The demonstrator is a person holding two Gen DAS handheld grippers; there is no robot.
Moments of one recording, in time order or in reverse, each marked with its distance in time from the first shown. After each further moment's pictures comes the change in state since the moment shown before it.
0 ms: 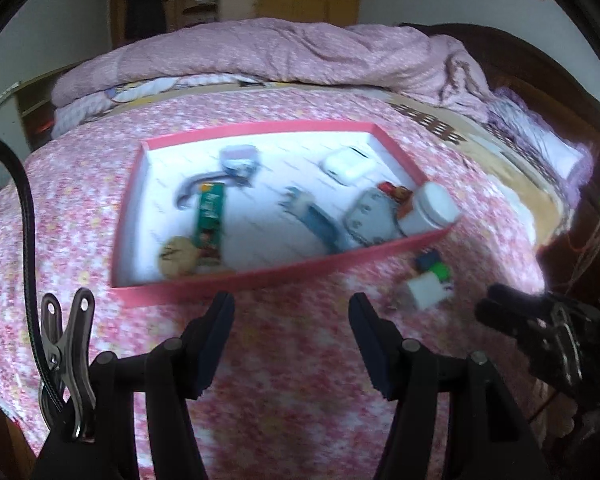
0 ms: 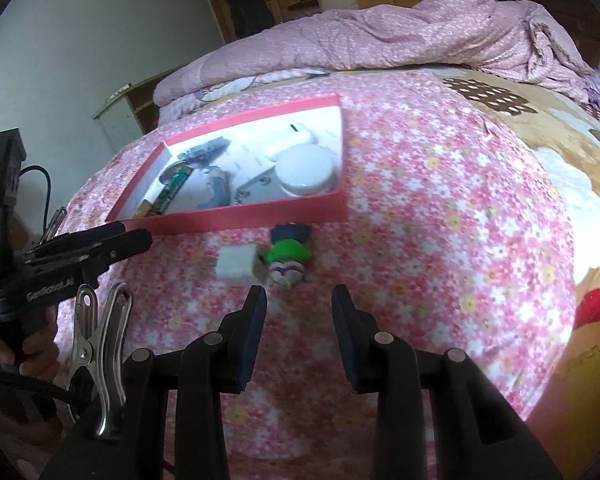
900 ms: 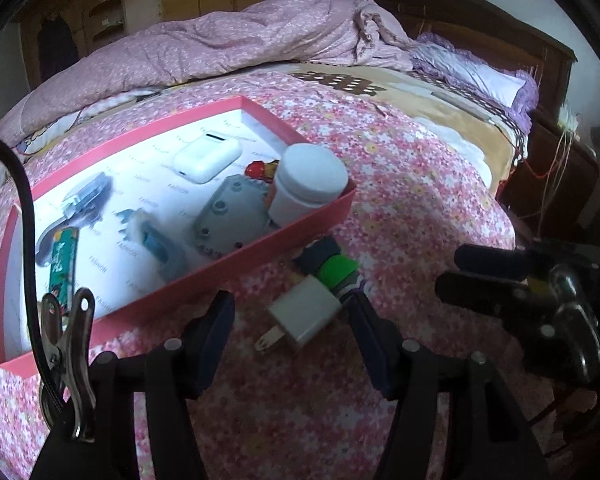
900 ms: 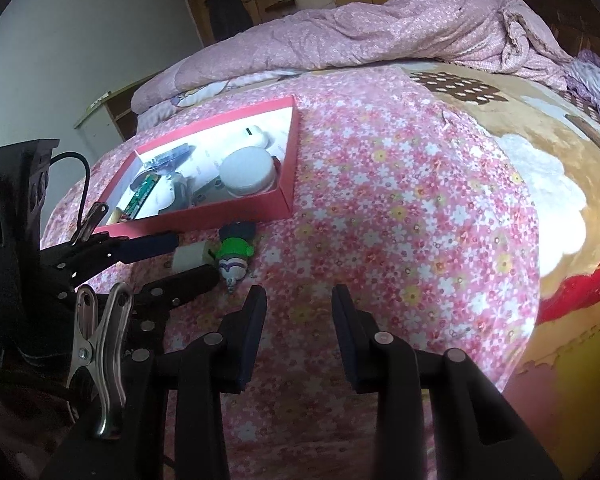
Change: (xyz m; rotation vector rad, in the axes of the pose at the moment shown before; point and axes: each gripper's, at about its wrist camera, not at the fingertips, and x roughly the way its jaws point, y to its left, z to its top) left arm 0.049 -0.085 0.001 0.261 0.028 -0.144; right arm -0.009 -0.029 -0.002 0.046 0.004 -0.053
